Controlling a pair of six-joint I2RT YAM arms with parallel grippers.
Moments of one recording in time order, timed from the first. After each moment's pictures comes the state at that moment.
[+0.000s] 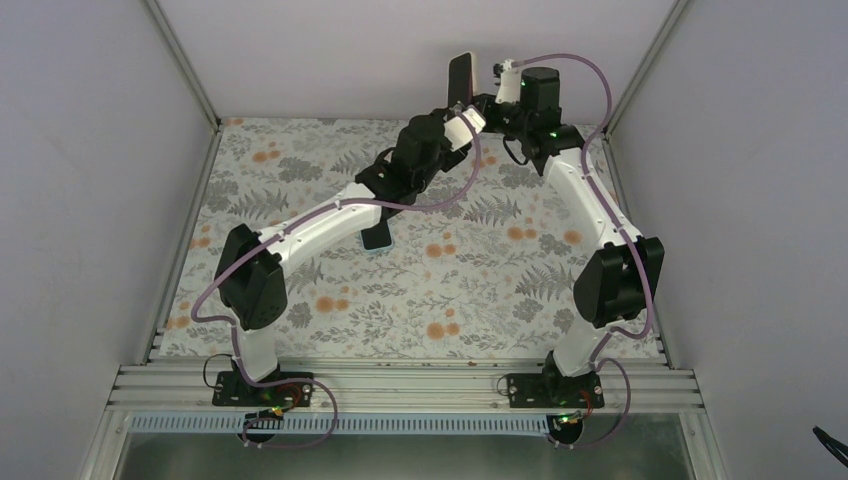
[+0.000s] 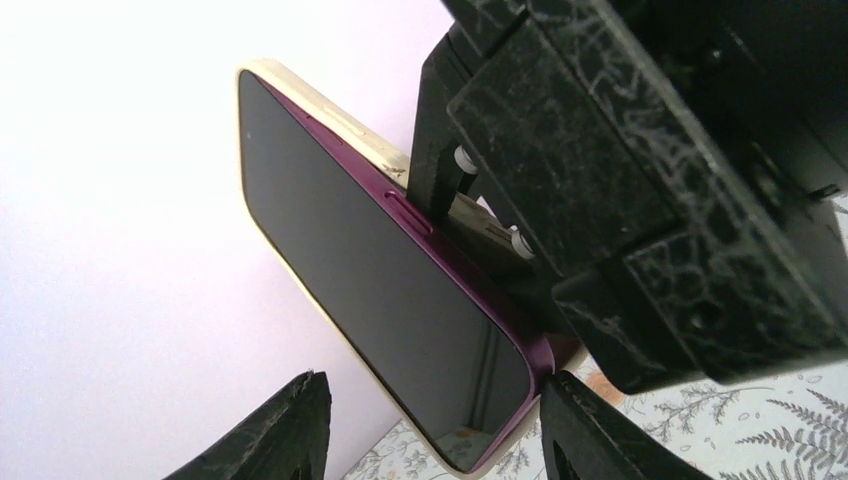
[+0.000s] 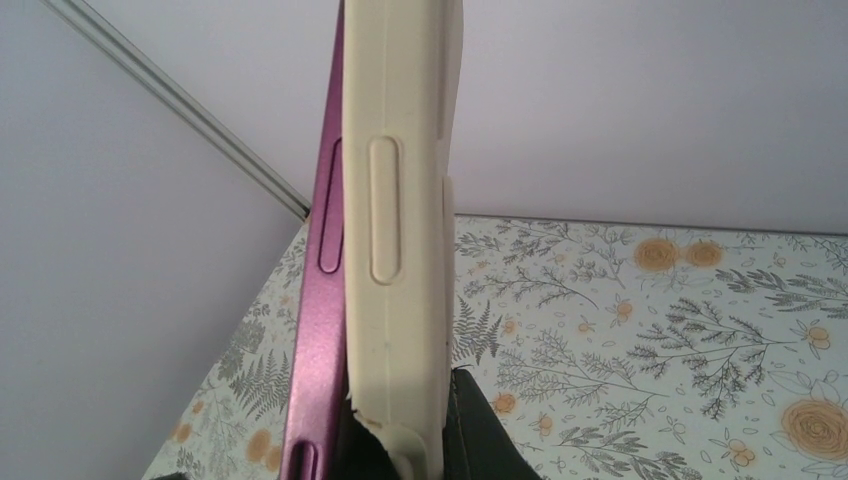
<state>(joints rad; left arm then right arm) -0.81 1.86 1.70 0.00 -0.35 0.46 0.27 1.75 1.70 -0.33 -0.45 0.37</state>
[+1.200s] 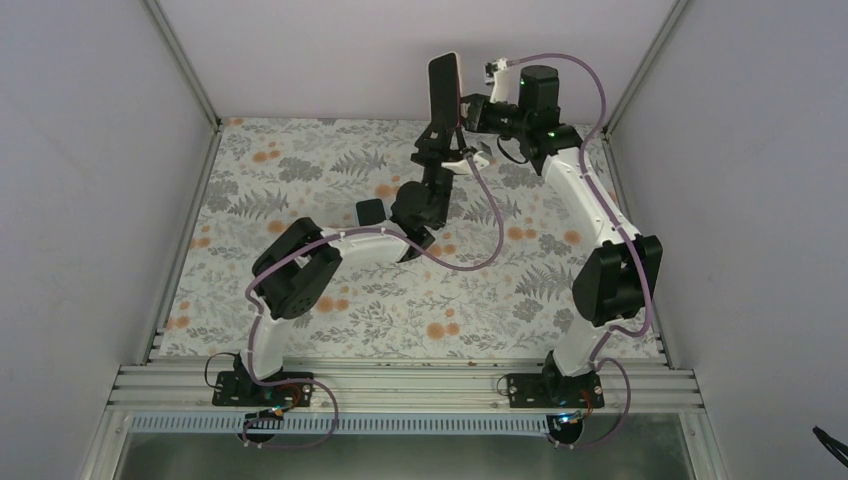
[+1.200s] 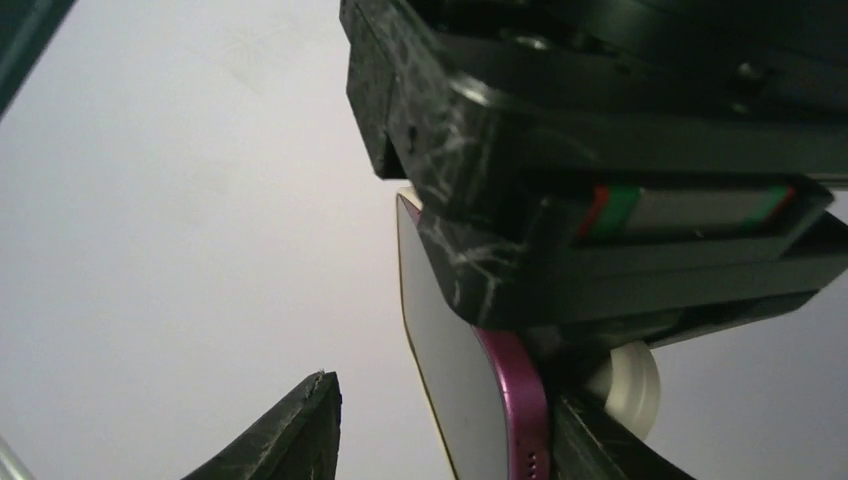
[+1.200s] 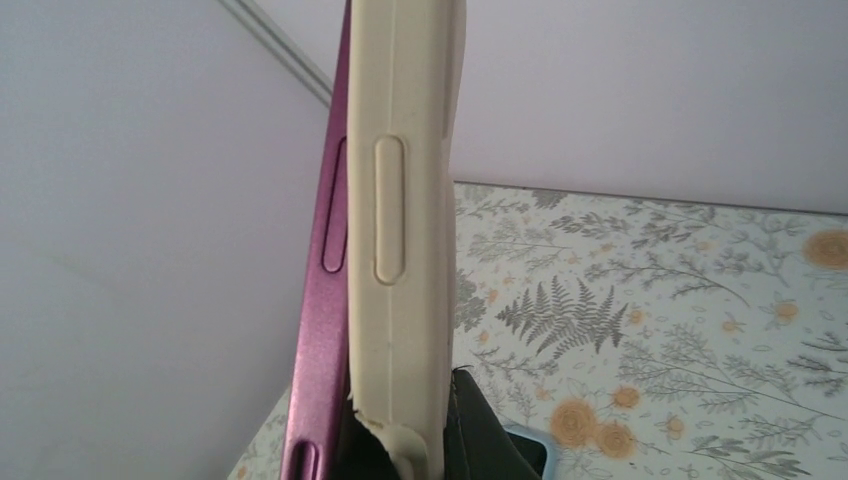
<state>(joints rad) -0.88 2.04 1.40 1.20 -0.65 1.19 0.26 1.76 1.70 -0.28 -0.66 0.44</state>
